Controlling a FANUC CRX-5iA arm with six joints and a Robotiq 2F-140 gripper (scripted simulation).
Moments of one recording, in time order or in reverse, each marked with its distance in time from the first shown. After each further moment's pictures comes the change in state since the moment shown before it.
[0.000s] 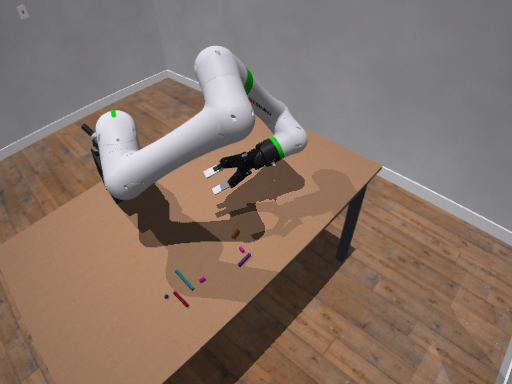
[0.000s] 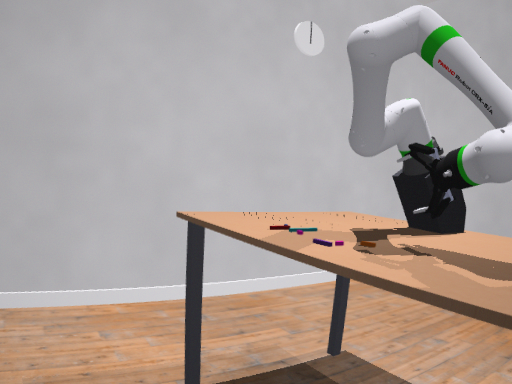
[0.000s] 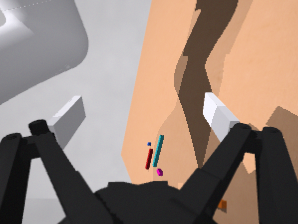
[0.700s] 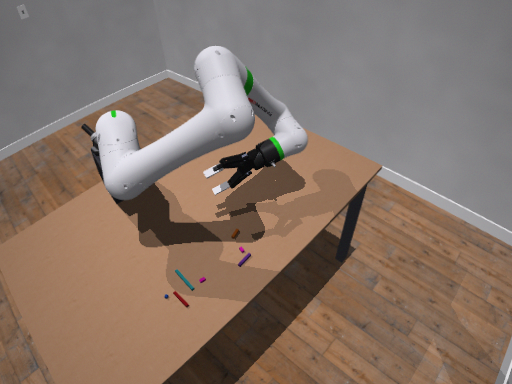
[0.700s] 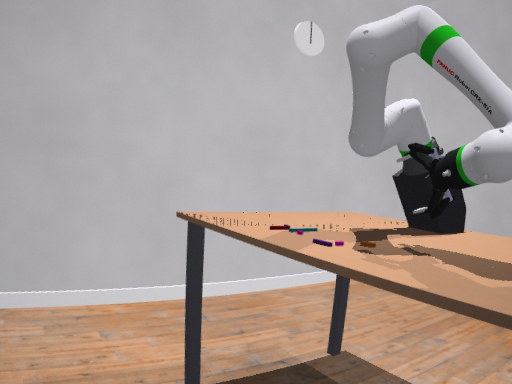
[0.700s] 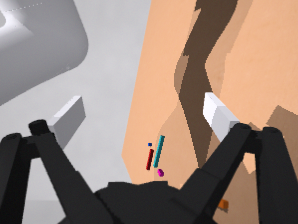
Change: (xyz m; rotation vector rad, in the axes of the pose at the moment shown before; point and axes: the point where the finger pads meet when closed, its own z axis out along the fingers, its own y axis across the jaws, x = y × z) arm -0.001 0.000 0.001 -0.002 0.005 0.007
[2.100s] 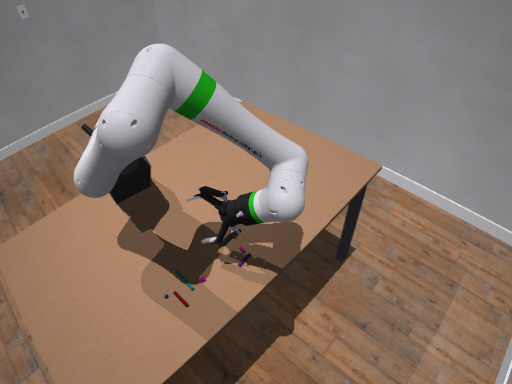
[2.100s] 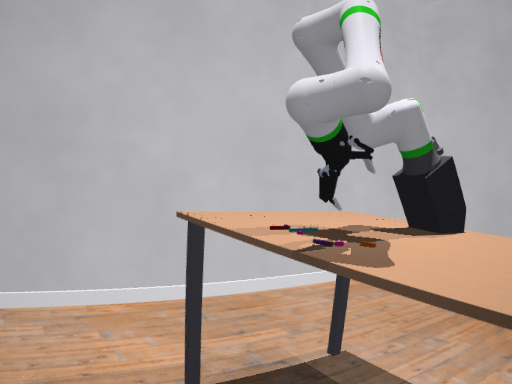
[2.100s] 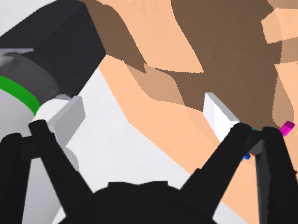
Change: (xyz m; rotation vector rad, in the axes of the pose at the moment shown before) arm -0.121 -0.044 0.099 -0.285 0.812 1.073
